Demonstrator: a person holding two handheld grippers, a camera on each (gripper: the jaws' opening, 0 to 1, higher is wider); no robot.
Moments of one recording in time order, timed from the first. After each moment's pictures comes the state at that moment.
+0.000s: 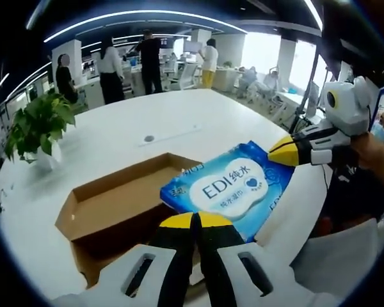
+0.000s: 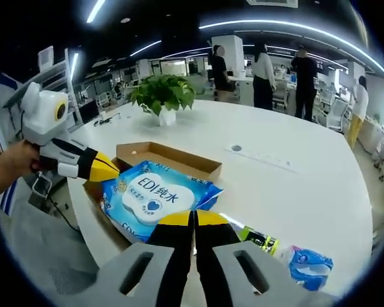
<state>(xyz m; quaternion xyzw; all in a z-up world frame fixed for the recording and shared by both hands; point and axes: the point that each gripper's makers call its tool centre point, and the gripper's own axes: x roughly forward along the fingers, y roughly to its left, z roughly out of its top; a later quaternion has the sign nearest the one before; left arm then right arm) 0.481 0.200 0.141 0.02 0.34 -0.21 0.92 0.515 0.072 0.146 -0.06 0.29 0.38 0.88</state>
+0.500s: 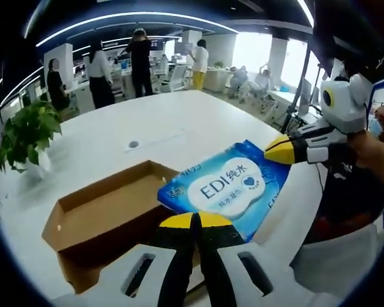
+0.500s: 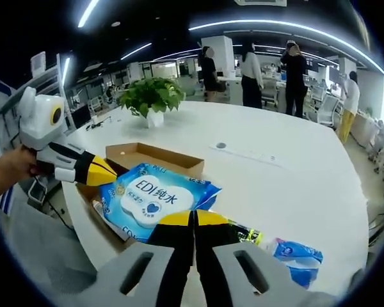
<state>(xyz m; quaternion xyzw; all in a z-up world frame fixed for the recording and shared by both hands) 0.491 0.159 0.137 0.03 0.34 -0.23 0.91 0.524 0.030 0.145 -0.05 0.29 0.35 0.89</state>
